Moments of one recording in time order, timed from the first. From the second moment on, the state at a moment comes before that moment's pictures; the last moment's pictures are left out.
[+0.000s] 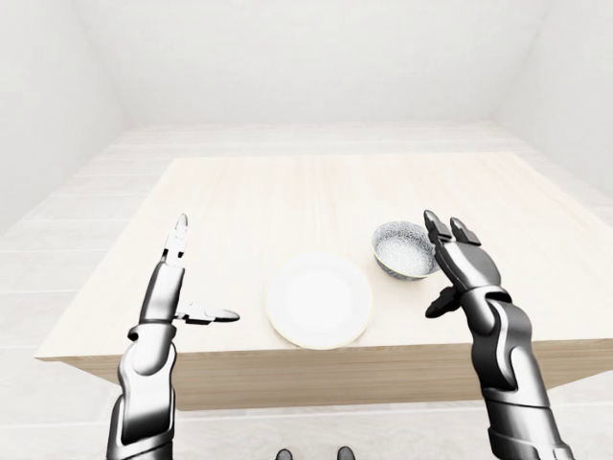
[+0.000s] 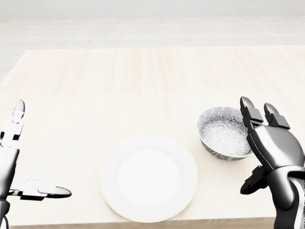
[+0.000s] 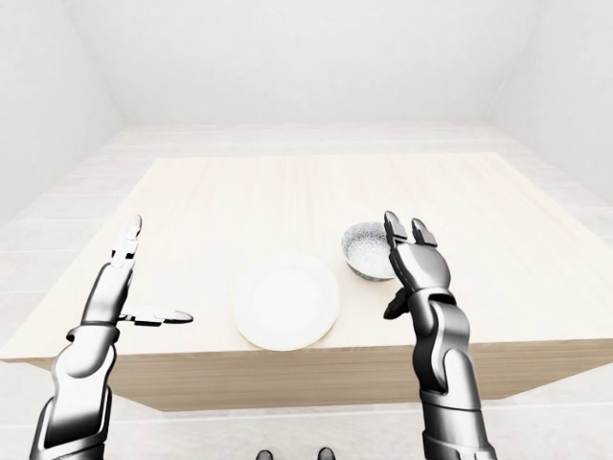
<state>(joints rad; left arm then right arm) -0.01 0.16 0.25 -0.21 0.42 0.04 -0.18 -0.15 -0.26 -0.17 -0.13 -1.07 0.09 0.35</state>
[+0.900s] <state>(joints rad) -0.02 0.17 0.27 -0.19 0.41 0.03 -0.18 -0.17 -0.24 -0.13 0.05 -1.22 0.09 0.25</state>
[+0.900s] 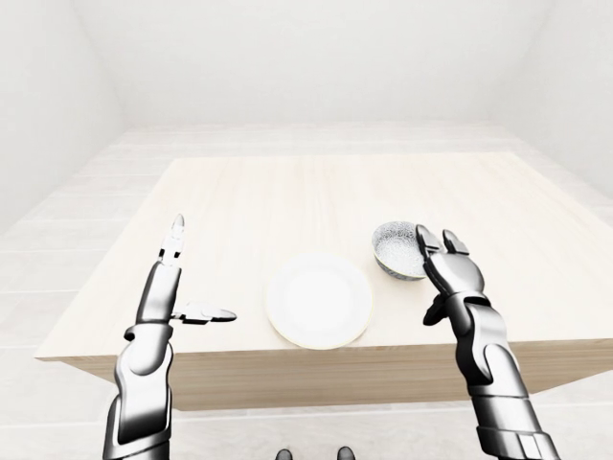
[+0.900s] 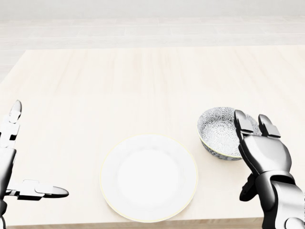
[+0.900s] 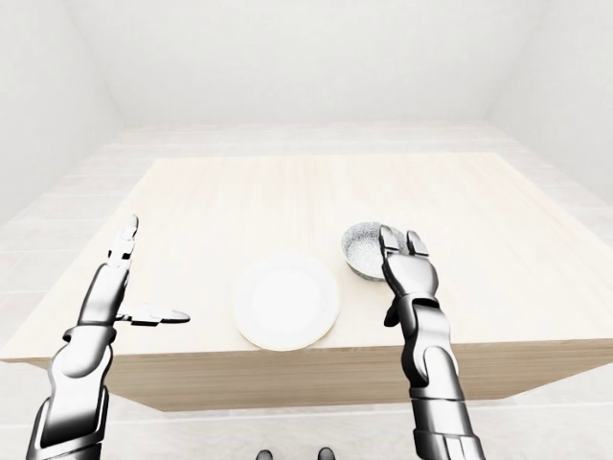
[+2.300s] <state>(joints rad) -0.02 0.18 0.28 -0.17 0.42 0.02 -0.16 -0.44 -0.25 -0.02 0.49 -1.21 0.09 0.10</state>
